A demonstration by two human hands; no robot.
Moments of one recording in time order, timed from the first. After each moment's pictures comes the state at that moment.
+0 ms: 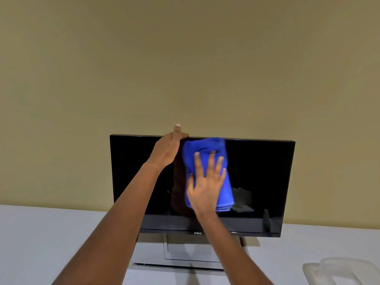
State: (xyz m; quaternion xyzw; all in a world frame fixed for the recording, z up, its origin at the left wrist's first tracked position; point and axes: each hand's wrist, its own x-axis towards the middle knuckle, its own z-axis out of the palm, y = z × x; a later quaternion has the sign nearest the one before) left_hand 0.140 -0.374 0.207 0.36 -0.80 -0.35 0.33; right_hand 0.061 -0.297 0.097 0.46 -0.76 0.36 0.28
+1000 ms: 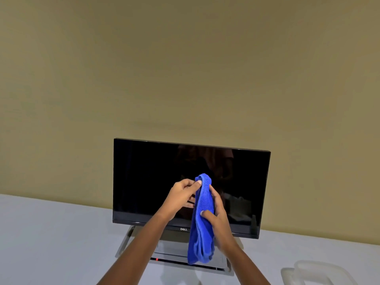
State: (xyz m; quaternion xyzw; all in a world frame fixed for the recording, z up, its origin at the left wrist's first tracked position) left_hand 0.131 -0.253 0.146 0.31 -0.69 -0.58 0.31; right_hand 0.034 -0.163 0.093 0.45 -0.55 0.63 -0.31
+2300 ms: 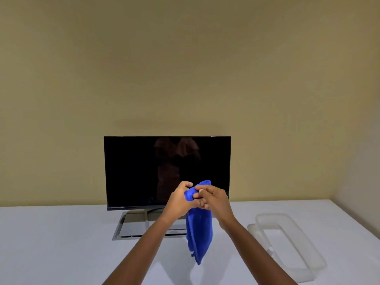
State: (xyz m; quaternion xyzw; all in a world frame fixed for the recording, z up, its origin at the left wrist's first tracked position) left_hand 0.162 -0.155 0.126 0.29 -0.80 -0.45 0.27; right_hand 0.074 -0.060 0.141 0.37 -0.68 0.60 -0.22
